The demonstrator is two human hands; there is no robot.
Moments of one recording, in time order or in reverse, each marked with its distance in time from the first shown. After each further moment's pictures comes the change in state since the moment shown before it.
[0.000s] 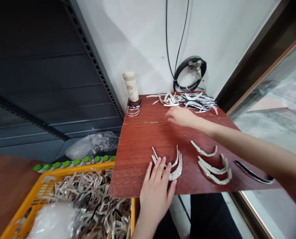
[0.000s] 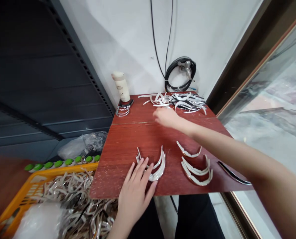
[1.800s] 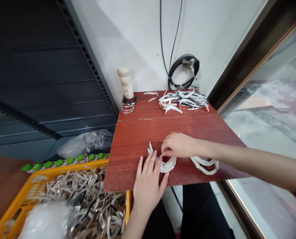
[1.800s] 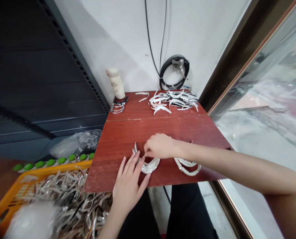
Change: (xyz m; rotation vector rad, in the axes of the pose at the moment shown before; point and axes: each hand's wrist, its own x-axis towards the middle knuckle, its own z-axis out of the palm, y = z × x) left_hand 0.000 0.001 0.000 -0.003 0.013 -0.042; right_hand -0.087 -0.075 -0.004 0.102 -0.323 -0.271
